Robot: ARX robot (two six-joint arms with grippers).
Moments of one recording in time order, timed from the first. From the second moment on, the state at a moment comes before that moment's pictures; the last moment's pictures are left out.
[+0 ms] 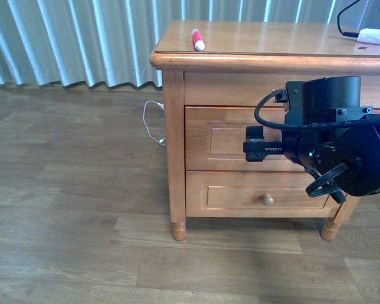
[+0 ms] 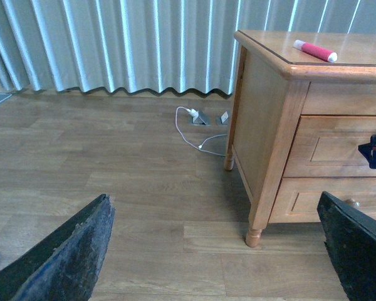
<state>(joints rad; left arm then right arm) 0.00 0.00 0.02 0.00 0.00 0.00 0.21 2.36 1.31 0.65 0.15 0.06</state>
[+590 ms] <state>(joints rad) 0.00 0.00 0.02 0.00 0.00 0.00 0.21 2.38 1.33 0.61 0.17 0.05</state>
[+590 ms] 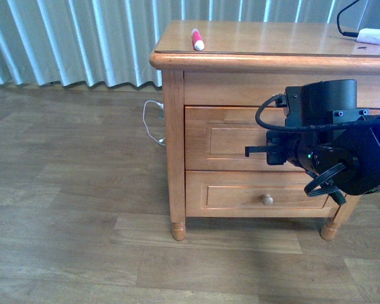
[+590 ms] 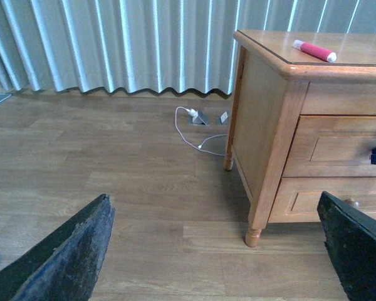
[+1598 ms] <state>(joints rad) 0.00 0.00 0.02 0.00 0.00 0.00 0.20 1.90 0.44 1.01 0.11 0.12</state>
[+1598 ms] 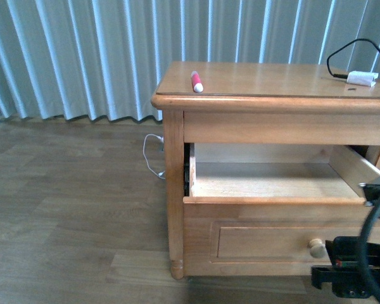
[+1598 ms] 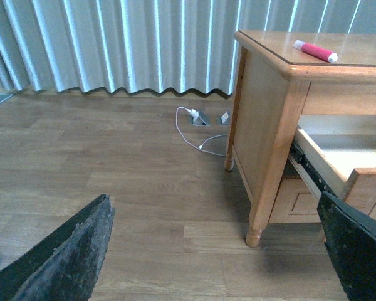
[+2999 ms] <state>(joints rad) -0.01 0.01 0.02 0.00 -0.03 -0.01 0.15 0.53 0.37 -0.12 0.02 0.16</state>
